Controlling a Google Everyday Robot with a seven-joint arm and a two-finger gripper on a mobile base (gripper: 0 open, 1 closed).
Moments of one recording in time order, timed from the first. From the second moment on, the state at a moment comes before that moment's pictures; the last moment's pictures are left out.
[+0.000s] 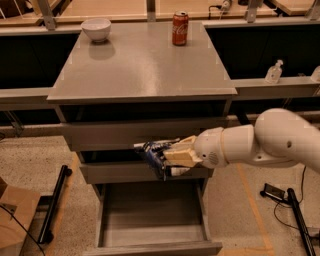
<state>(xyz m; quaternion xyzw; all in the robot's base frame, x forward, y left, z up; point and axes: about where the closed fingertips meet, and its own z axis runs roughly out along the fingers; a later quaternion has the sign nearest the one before) 0.493 -0.034 0.776 -0.43 0.74 0.34 0.37</state>
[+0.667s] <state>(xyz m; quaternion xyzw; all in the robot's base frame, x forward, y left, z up) 0.498 -0.034 0.765 -0.42 0.75 0.34 0.38</state>
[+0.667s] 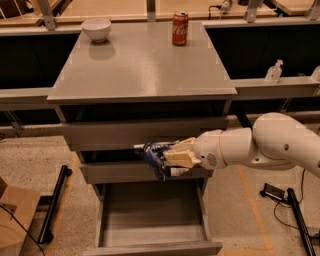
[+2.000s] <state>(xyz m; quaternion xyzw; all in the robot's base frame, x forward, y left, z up) 0.520 0.012 0.533 -0.39 0.78 0.42 0.26</state>
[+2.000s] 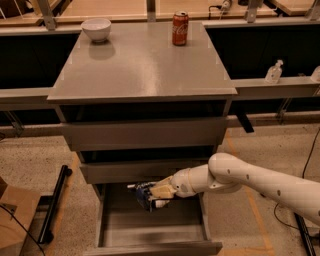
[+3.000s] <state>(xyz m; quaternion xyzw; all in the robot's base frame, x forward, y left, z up) 0.541 0.012 0.393 -0.33 0.79 0.47 0.23</state>
